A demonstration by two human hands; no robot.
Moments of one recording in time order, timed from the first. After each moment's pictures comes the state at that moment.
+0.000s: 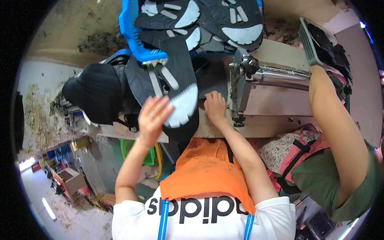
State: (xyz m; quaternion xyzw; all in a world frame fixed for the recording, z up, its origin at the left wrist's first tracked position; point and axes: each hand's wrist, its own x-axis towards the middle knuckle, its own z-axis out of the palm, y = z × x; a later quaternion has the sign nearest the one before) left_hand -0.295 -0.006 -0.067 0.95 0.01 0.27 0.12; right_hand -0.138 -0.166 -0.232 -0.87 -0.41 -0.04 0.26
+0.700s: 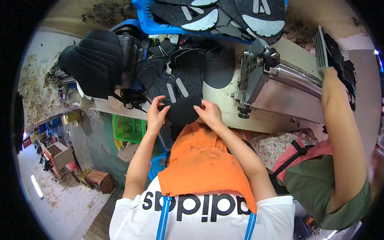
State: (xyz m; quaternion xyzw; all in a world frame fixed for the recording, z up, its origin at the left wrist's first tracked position) left_hand -0.363 -0.045 -0.163 0.75 0.49 0.10 0.44; right_hand -0.194 -0.185 -0.181 -0.80 -0.30 0.38 0.36
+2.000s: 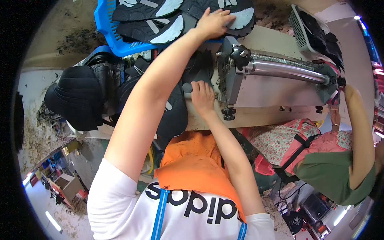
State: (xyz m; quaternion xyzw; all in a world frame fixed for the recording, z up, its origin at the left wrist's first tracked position) left_hand 0.044 0.004 -0.164 0.98 -0.03 0.19 0.08; right_hand -0.140 -0.152 -0.242 -0.87 -0.42 -0.11 0.26
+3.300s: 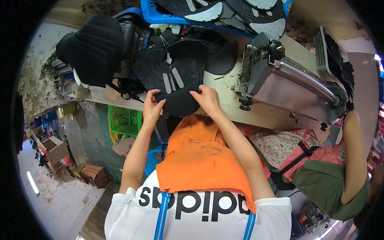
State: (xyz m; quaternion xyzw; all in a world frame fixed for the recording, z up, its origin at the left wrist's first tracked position) left_hand -0.380 -0.038 -0.194 0.66 0.50 0.16 0.53; right_hand -0.191 -0.154 -0.217 -0.81 -0.32 0.33 0.37
